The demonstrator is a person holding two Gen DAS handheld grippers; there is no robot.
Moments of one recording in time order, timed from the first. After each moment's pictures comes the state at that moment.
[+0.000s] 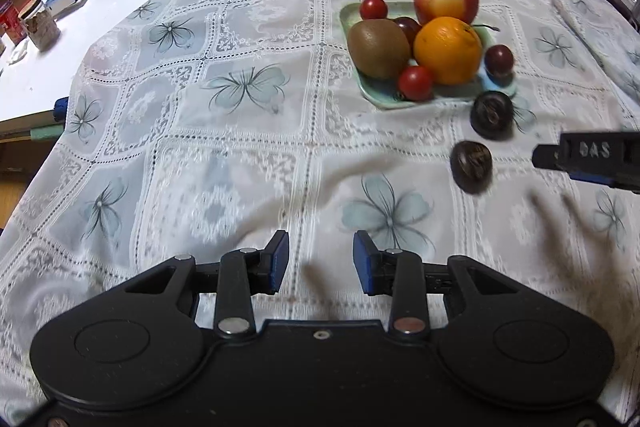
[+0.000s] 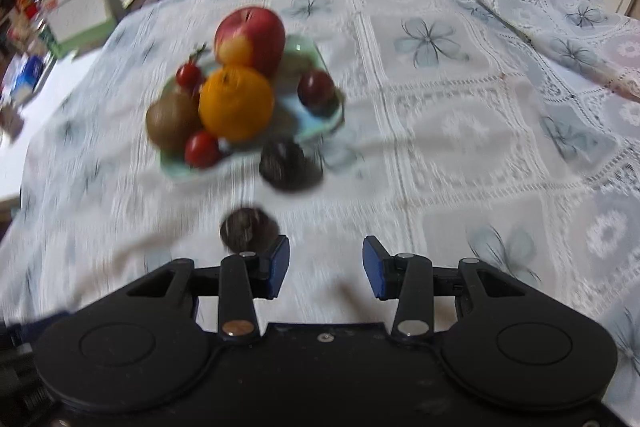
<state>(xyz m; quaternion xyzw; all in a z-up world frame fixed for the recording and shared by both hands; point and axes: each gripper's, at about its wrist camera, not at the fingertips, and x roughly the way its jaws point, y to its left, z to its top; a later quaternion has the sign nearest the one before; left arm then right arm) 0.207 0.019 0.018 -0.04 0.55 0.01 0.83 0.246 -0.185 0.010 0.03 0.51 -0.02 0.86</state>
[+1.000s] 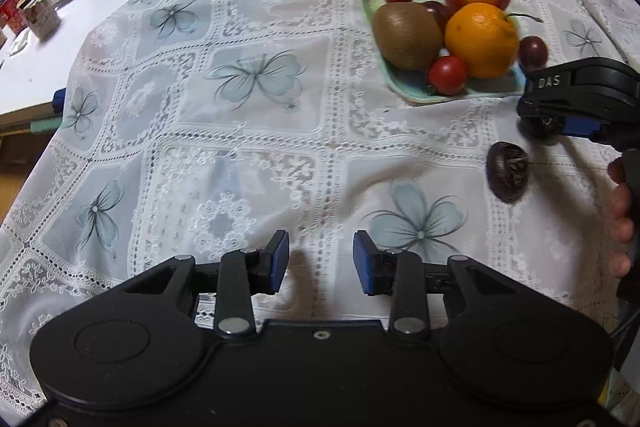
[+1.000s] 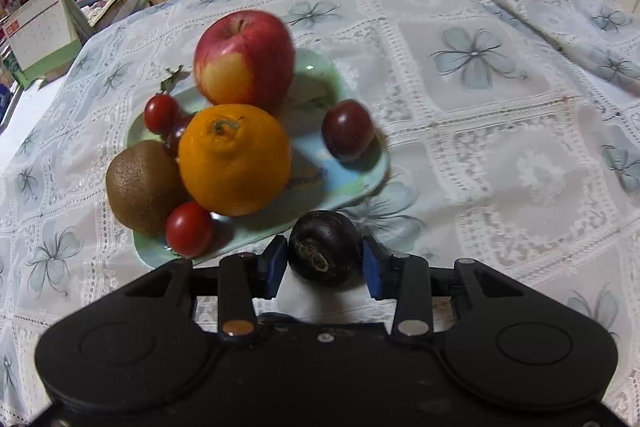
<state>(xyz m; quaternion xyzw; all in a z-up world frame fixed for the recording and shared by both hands) 0.226 0.026 -0.002 -0.04 0.57 0.02 0.82 0.317 -0.155 -0.035 0.04 0.49 -0.07 0.87</state>
